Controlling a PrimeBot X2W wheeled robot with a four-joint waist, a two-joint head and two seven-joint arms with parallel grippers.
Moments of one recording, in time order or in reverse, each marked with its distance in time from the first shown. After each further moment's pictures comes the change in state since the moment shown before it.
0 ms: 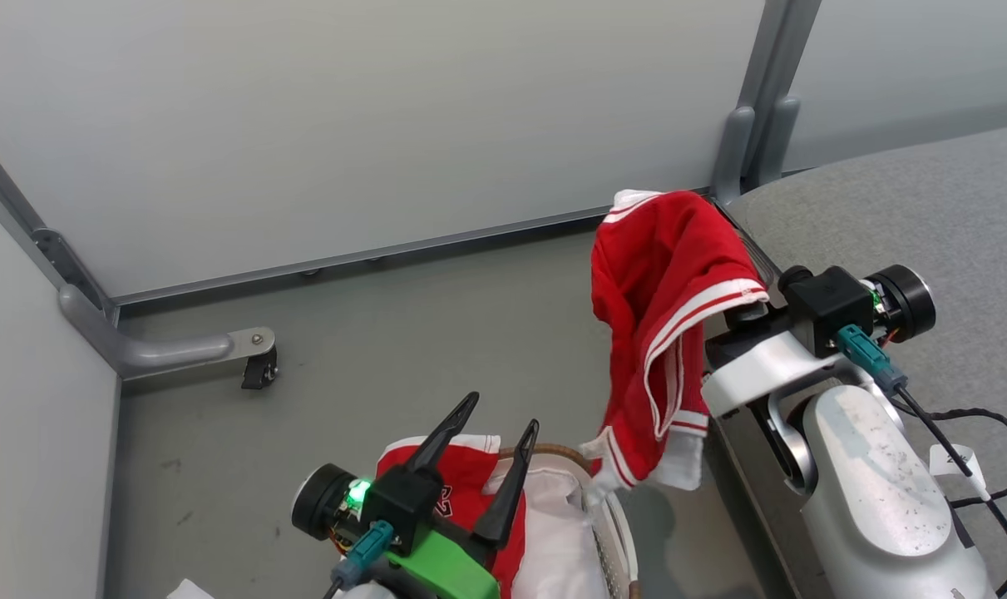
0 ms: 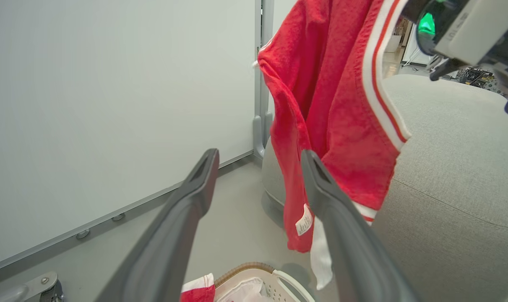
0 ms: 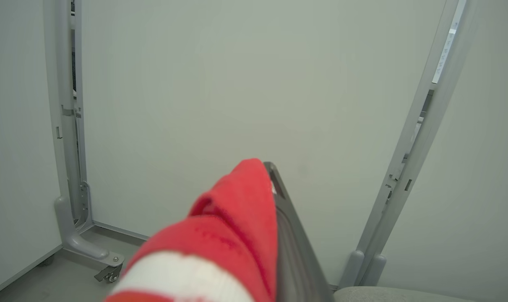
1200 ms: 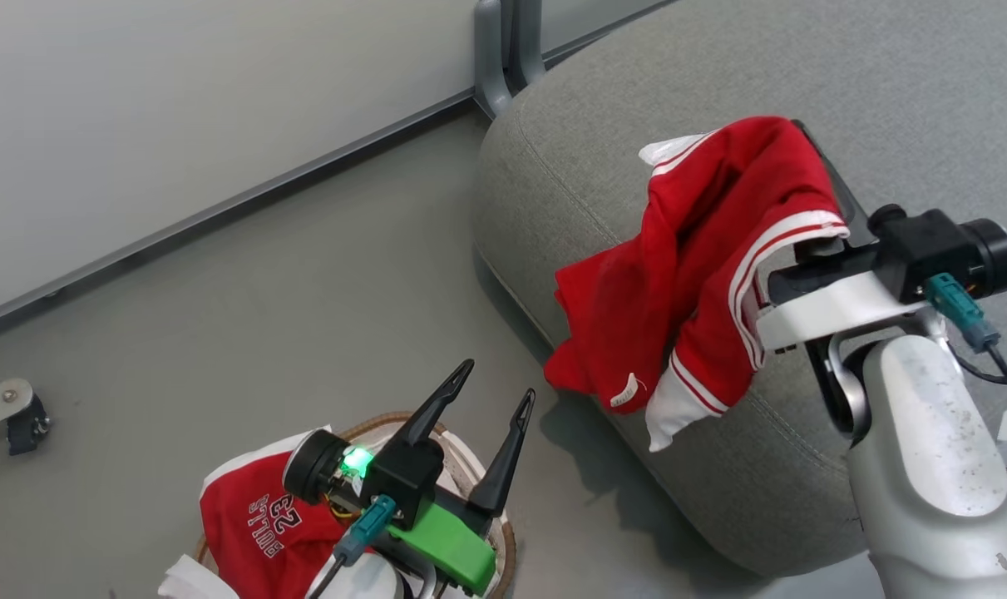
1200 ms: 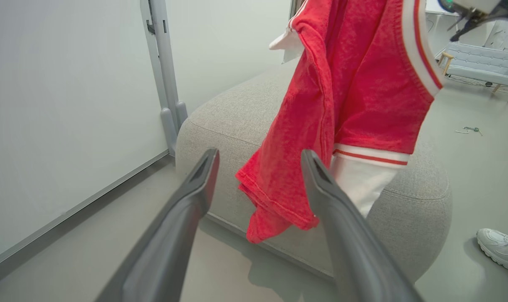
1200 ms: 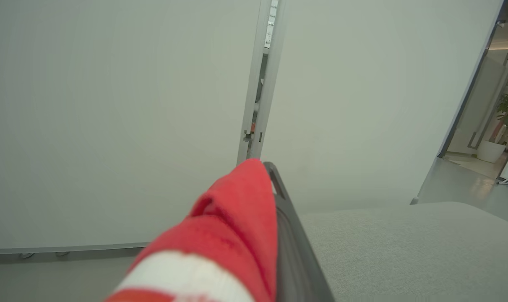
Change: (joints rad) left arm -0.036 -0.025 0.056 0.009 0.091 -0.022 -0.001; right arm -0.060 0.000 -0.131 -0.046 0.005 0.000 0.000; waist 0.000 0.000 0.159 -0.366
